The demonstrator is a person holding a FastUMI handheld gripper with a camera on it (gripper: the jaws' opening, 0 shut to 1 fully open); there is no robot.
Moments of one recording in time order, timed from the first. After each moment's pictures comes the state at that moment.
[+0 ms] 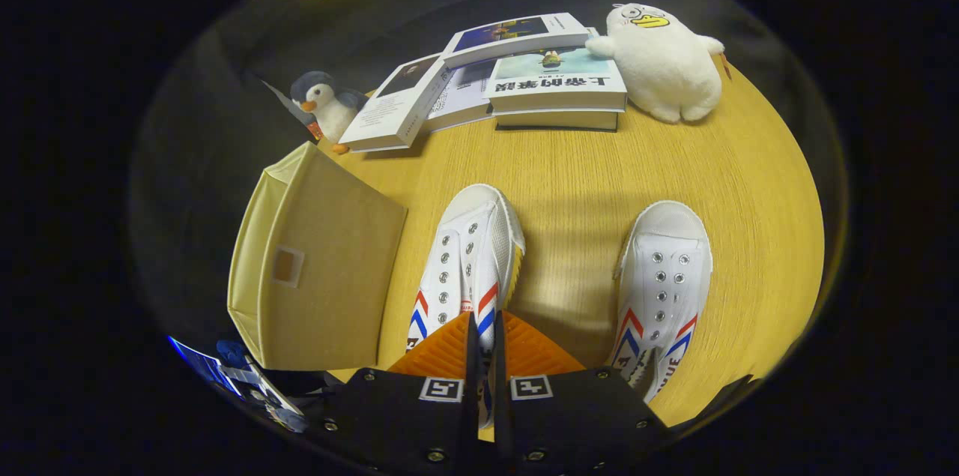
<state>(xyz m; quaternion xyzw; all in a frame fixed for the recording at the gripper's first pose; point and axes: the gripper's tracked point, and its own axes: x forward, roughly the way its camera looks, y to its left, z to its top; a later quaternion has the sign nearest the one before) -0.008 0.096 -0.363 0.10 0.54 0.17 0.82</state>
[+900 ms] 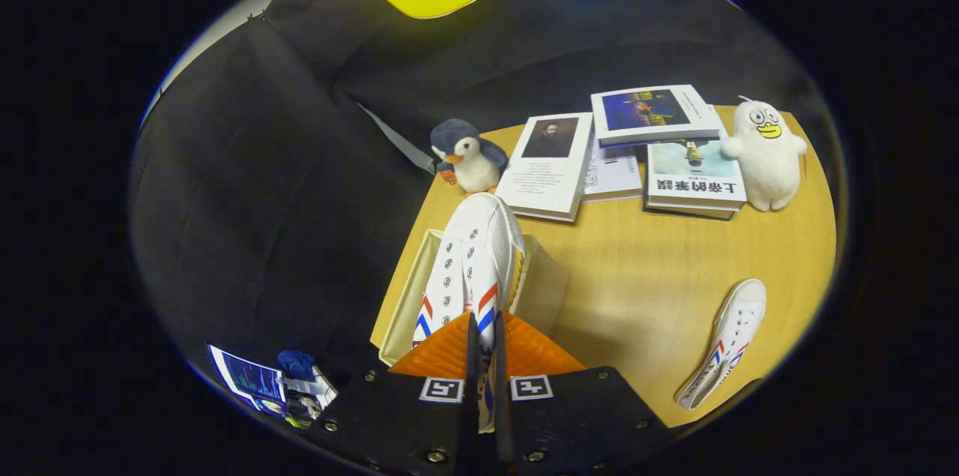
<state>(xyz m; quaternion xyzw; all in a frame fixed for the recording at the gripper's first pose) 0.010 0.256 -0.202 0.13 0.49 0.29 0.81</state>
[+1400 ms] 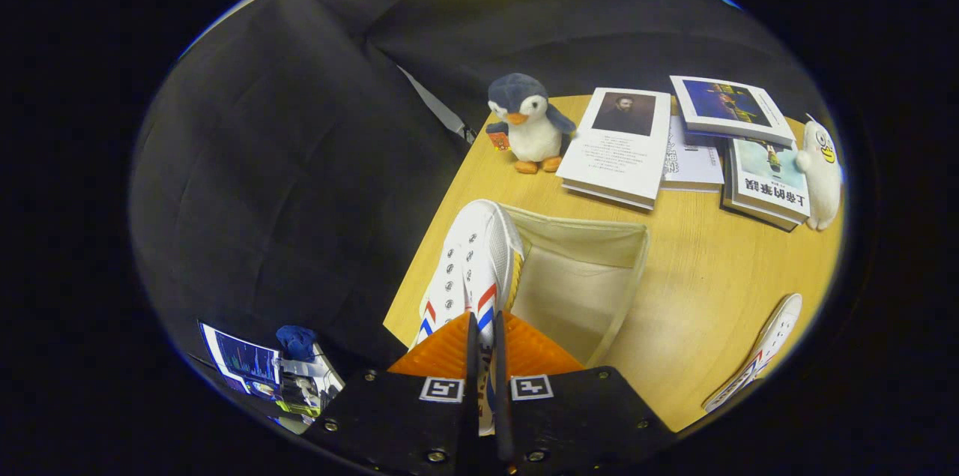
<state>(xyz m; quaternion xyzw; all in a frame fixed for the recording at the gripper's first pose) -0.009 0.349 -0.232 0.09 0.52 0.34 0.78</state>
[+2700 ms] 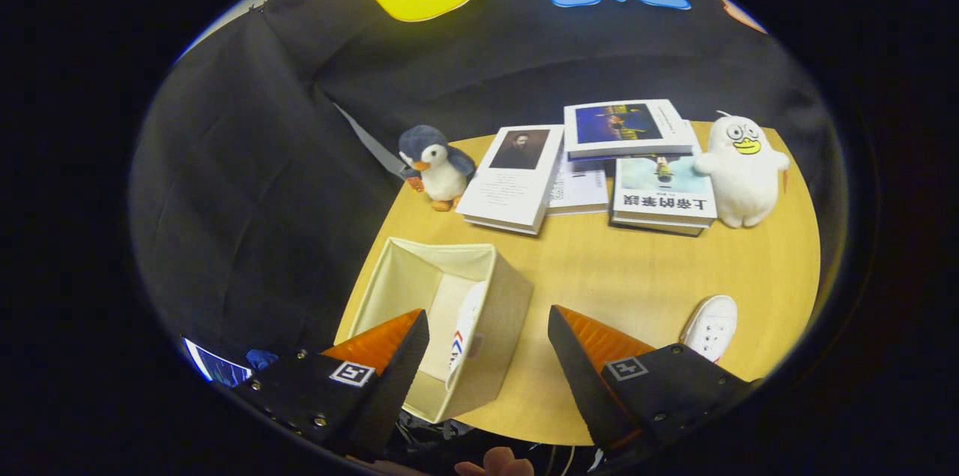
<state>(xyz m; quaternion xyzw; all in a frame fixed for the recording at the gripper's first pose) 0.031 0.189 -0.226 0.10 0.47 0.23 0.85</state>
